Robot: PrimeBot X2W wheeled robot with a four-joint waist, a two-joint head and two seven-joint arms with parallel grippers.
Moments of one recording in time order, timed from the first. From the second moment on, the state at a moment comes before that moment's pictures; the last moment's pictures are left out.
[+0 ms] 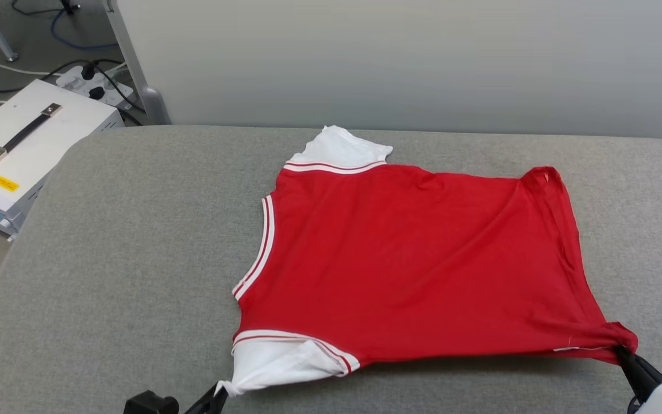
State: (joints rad) left arm 0.15 0.55 -0.50 0.01 -0.54 -0.04 -0.12; right arm 0.13 -0.37 -0.01 0.14 0.71 0.14 0.18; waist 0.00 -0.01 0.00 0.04
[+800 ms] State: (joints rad) left arm -0.13 0.45 -0.47 0.03 -0.52 -0.02 -0.17; right arm 0.03 -0.36 -0.07 0.00 0.68 0.14 0.23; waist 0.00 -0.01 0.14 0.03
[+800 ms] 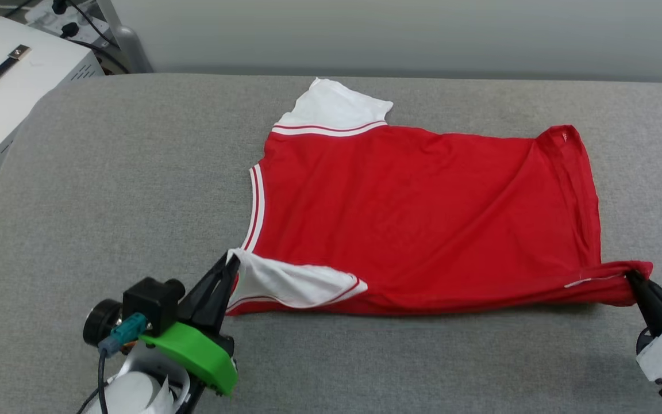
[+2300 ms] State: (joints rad) left arm -0.33 0.33 -0.35 0.42 -0.54 -0.02 -0.26; right arm -0.12 -0.24 -0.12 0.06 0.36 0.14 0.30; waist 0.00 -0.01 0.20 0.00
